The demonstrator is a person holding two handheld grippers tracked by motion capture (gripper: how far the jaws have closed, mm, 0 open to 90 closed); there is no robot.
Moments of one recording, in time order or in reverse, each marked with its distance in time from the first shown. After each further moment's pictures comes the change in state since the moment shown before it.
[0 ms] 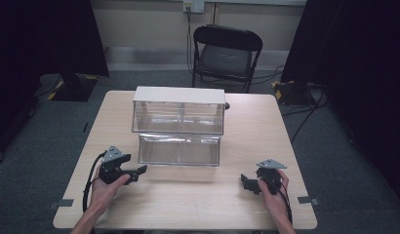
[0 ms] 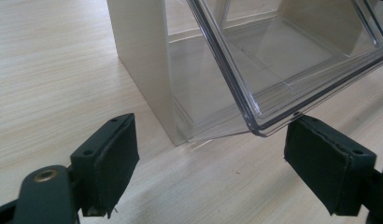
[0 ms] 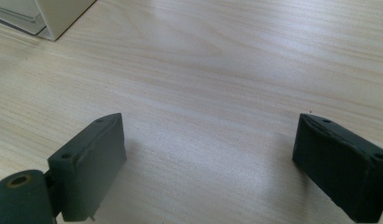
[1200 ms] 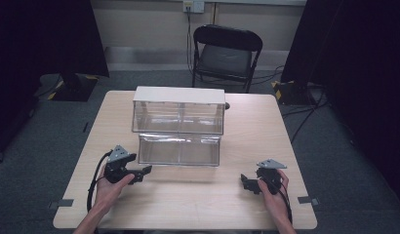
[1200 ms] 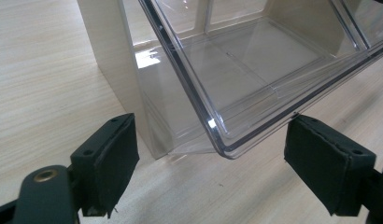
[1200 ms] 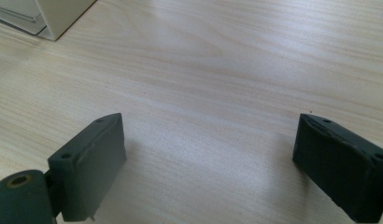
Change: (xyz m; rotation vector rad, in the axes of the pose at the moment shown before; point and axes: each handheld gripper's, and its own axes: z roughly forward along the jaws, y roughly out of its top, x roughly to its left) left arm -0.009 0.005 0.008 -0.003 -0.028 0.030; right arm 0.000 0.000 0.000 0.000 0.001 0.000
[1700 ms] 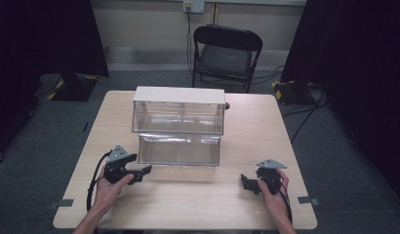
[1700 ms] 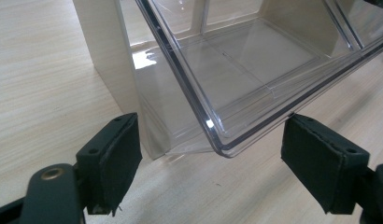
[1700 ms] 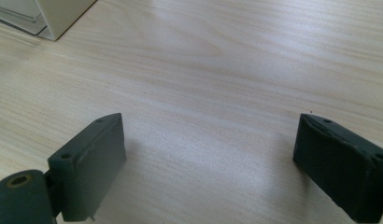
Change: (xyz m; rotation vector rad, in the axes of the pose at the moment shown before) left arm 0.001 -0.001 -0.001 -0.011 -0.036 -0.011; right arm 0.000 0.000 0.000 0.000 0.000 0.001
